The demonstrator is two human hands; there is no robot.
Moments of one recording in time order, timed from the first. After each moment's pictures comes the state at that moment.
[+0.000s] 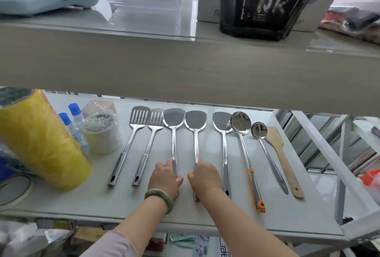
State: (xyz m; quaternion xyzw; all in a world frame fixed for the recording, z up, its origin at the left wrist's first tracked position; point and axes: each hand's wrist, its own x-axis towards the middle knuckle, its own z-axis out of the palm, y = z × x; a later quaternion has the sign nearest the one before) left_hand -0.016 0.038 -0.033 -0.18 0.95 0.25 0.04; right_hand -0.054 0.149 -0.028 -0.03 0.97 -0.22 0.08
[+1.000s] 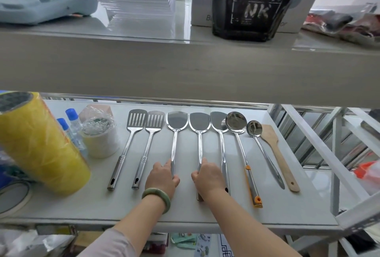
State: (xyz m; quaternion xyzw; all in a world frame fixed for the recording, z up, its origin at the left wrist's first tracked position) left_hand -0.015 0.031 -0.032 -0.16 0.96 0.22 0.05; right_hand -0.046 0.161 -0.025 0.00 0.97 -0.23 0.08
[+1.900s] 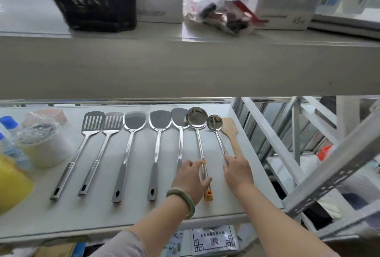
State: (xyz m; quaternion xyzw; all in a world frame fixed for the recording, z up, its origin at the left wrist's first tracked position) left_hand -0.024 0.212 -0.010 0.02 0.95 0.30 0.06; right_hand -0.072 0.362 -0.035 0.06 0.98 -0.16 -0.04
